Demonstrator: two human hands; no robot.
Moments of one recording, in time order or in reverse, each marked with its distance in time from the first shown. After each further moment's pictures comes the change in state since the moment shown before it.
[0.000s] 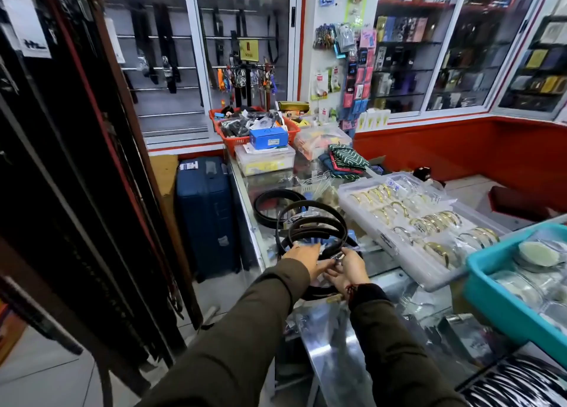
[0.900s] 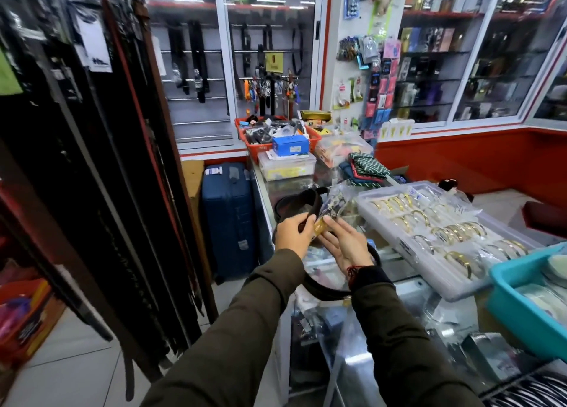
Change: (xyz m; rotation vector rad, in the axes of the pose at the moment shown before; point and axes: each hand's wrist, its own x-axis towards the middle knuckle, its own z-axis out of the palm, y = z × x) left_hand -0.044 -0.028 -0.044 -0.814 0.717 -0.048; right_hand -0.046 -0.020 0.049 0.103 -0.378 -0.224
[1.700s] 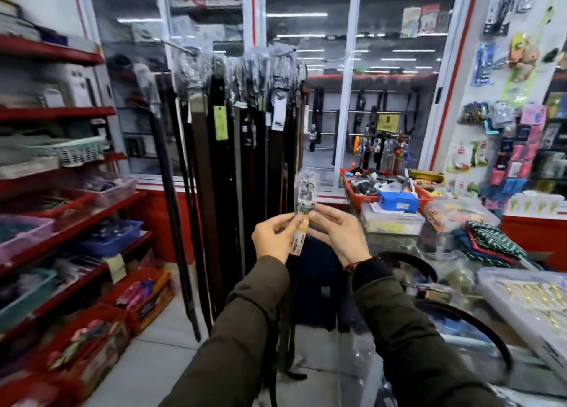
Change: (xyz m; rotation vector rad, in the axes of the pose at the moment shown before) left_hand -0.027 0.003 -0.247 -0.219 0.593 -0.014; right_hand -0.056 0.052 0.231 -0.279 -0.669 -0.099
